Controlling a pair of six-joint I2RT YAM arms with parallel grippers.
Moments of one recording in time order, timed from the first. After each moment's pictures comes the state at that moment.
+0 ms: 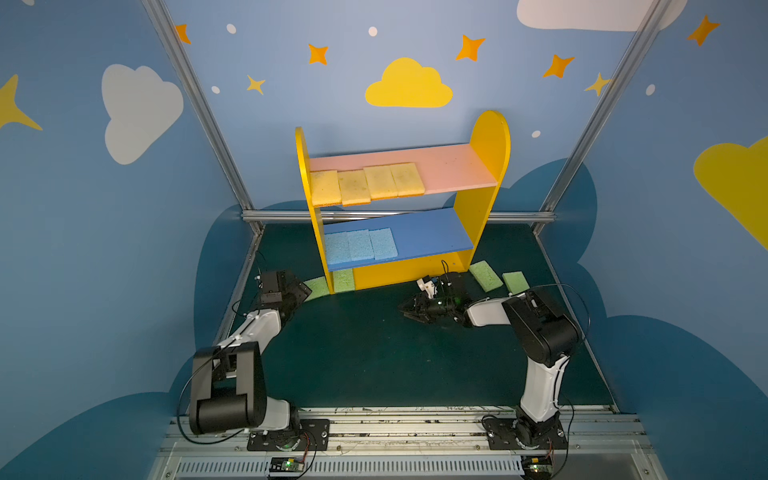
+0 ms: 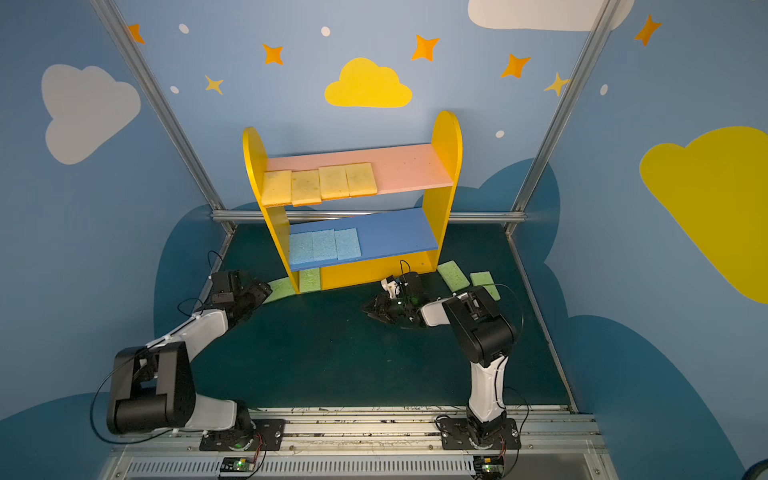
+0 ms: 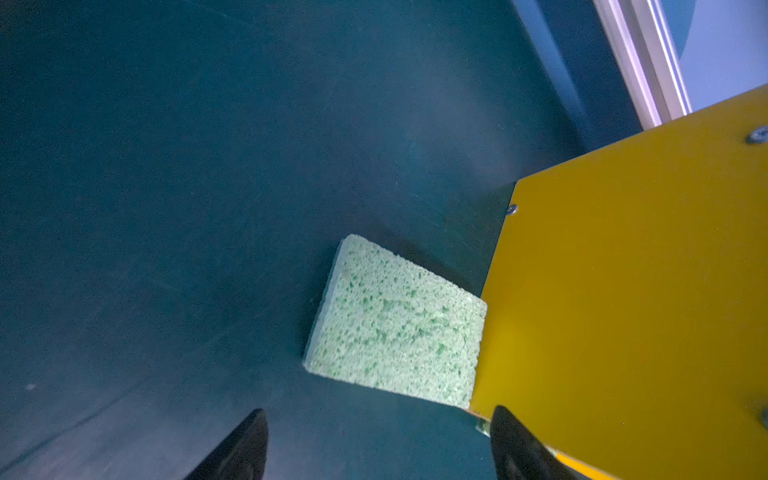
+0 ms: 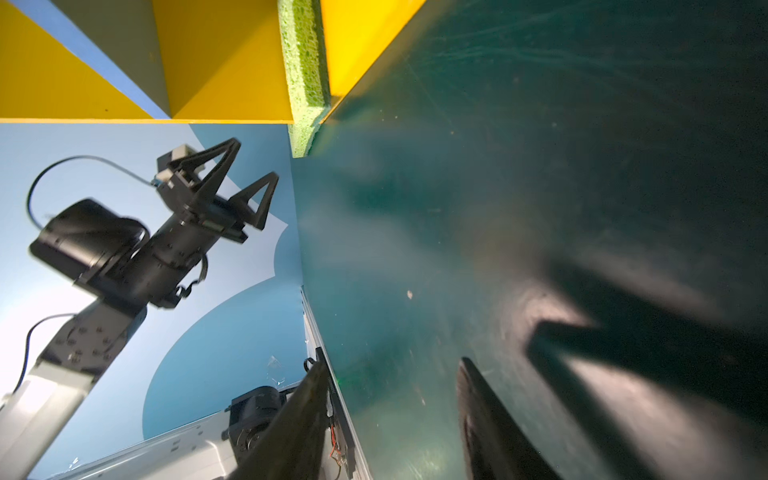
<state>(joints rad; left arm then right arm) 0.17 1.51 0.77 -0.09 0.12 -0.75 0.53 1.93 0.88 0.38 -0.81 0.94</state>
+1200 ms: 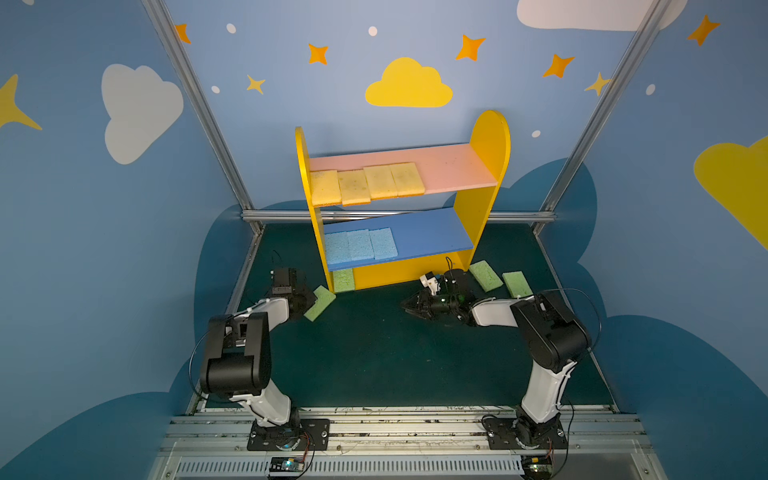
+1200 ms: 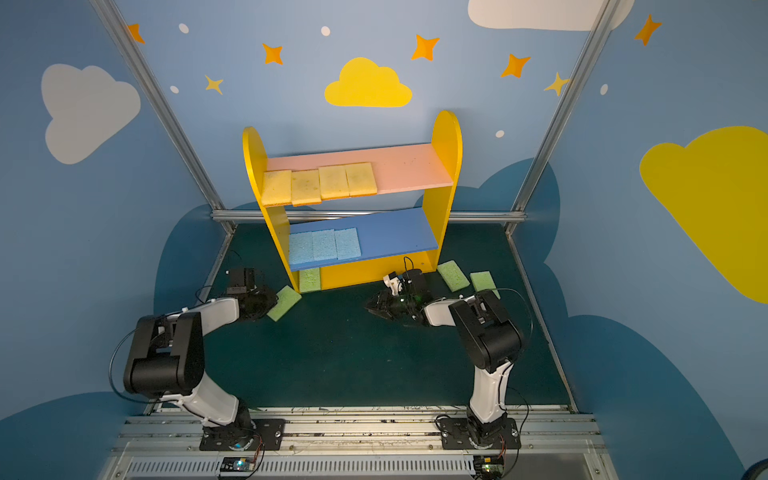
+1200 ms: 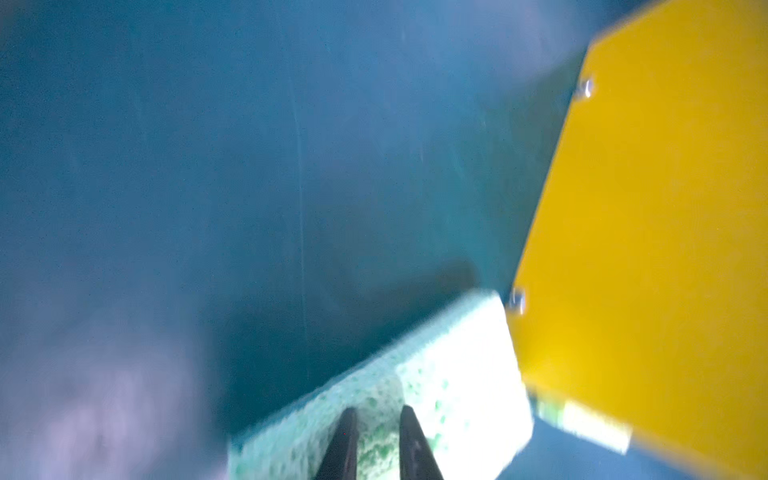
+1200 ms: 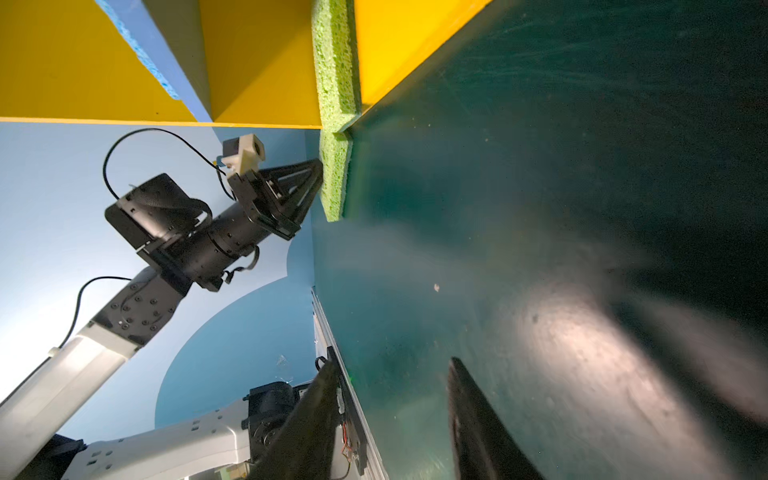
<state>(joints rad) 0.04 1.56 0.70 -0.11 0.12 -0.73 0.52 1.85 0.87 0.36 -0.82 0.95</state>
